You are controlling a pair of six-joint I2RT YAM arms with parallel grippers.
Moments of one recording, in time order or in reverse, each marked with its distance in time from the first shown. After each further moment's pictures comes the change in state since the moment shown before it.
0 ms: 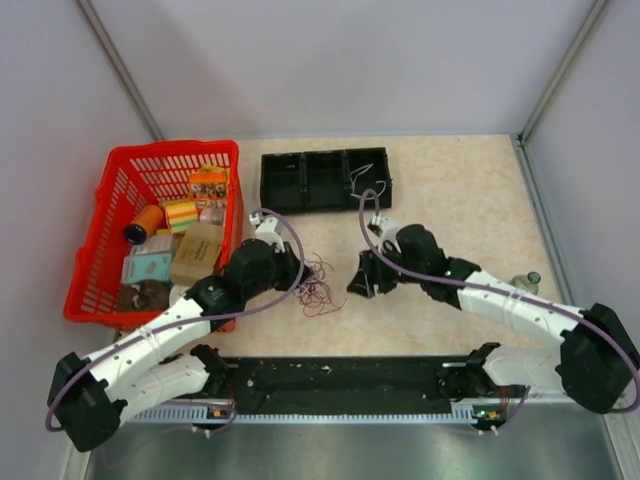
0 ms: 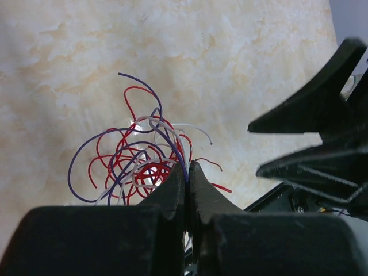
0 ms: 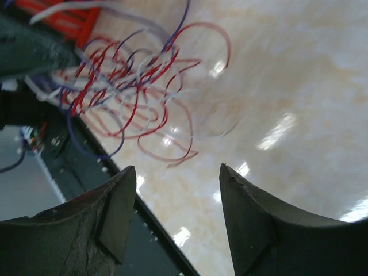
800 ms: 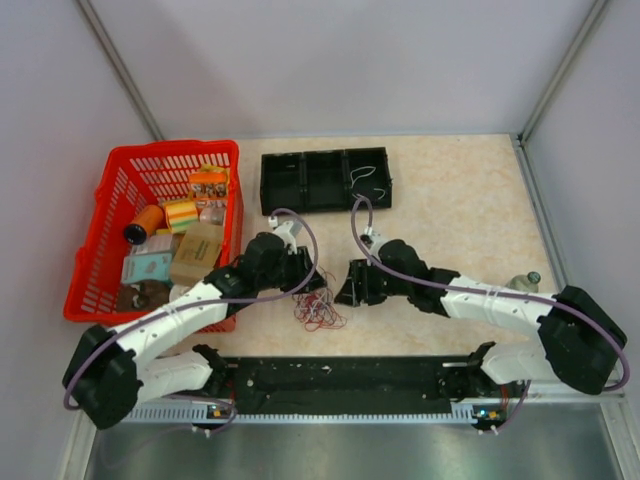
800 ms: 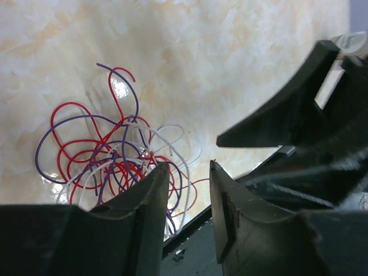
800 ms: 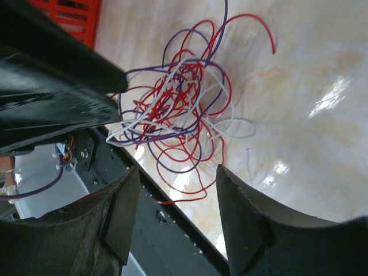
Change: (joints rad) left arm 0.081 0.129 -0.027 0.047 0.242 -0.035; right arm 0.128 0.057 -0.148 0.210 0.005 0.320
